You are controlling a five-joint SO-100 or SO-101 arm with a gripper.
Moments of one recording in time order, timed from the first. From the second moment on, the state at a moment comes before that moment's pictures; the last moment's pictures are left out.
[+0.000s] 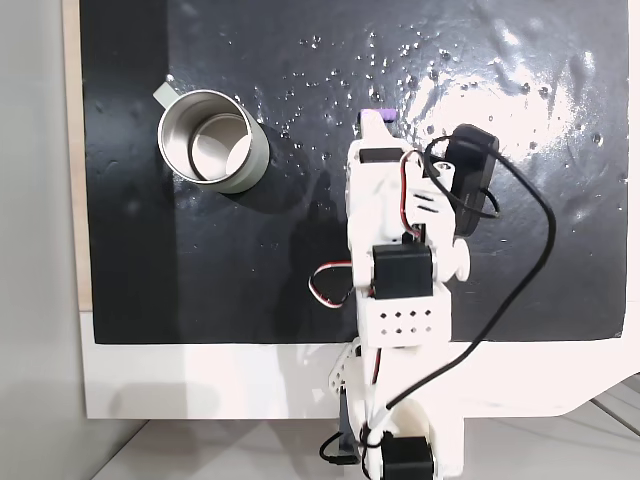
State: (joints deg) arm -7.1 114.2 101.2 68.4 4.6
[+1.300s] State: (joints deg) arm -5.1 58.6 58.0 84.5 4.7
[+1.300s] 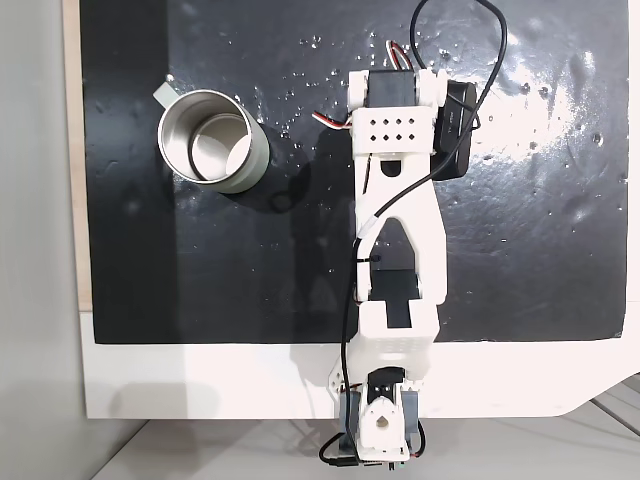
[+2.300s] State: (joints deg) arm -1.5 46.3 48.7 83.1 0.9
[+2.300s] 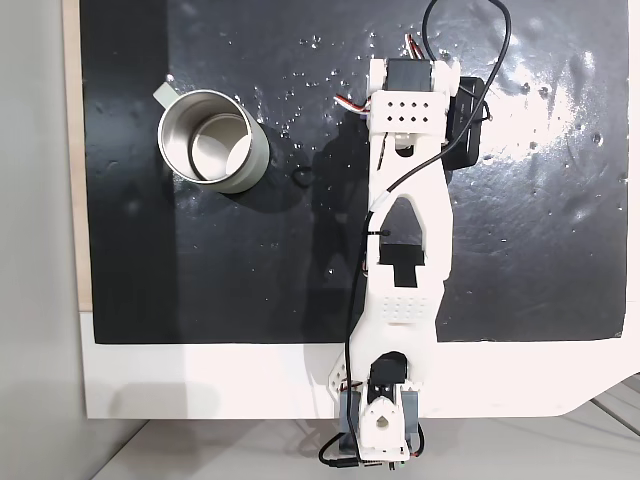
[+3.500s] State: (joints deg) arm -4.7 77.3 45.7 96.4 1.1
